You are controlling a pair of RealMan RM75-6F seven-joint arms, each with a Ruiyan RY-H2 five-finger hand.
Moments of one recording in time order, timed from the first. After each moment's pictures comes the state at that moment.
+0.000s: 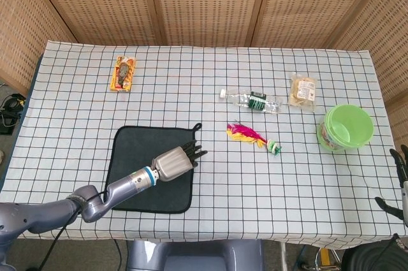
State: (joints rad) left arm -0.94 -1.70 -0.04 -1.15 1.71 0.74 0.17; right arm -0.01 -0.96 0.09 -1.73 -1.44 1.55 -0.08
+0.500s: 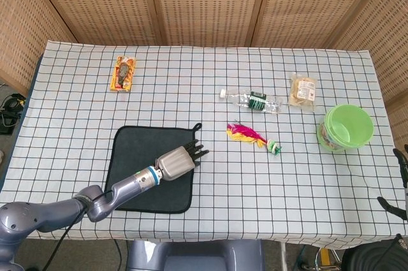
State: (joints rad) left arm -0.97 -1.75 -0.02 -1.10 1.66 0.74 0.19; right arm -0.01 -0.95 0.10 -1.72 -1.43 1.55 -0.06
